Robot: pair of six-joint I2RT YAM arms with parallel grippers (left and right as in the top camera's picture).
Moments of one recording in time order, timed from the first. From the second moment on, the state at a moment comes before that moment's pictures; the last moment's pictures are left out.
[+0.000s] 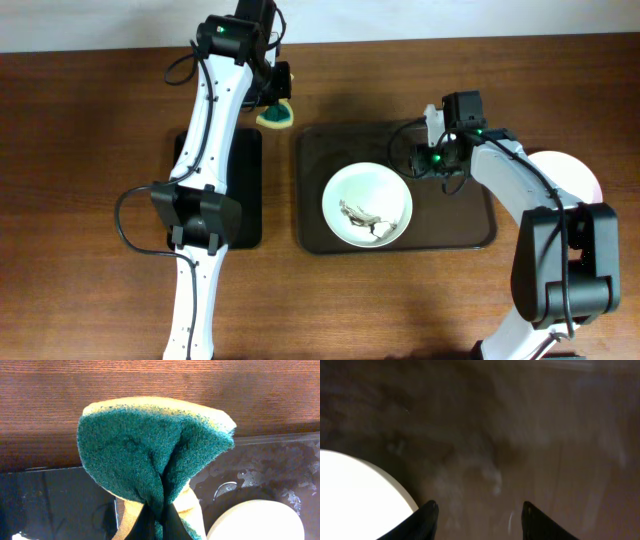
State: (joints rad) left arm -0.26 2.54 2.80 -1.53 0.09 -0.26; right arm 0.07 1.87 1.22 -0.53 -0.16 -0.05
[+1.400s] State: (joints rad) left arm -0.43 2.67 2.73 -1.56 0.24 0.02; right arm 0.06 2.04 1.27 -0.59 -0.52 0.26
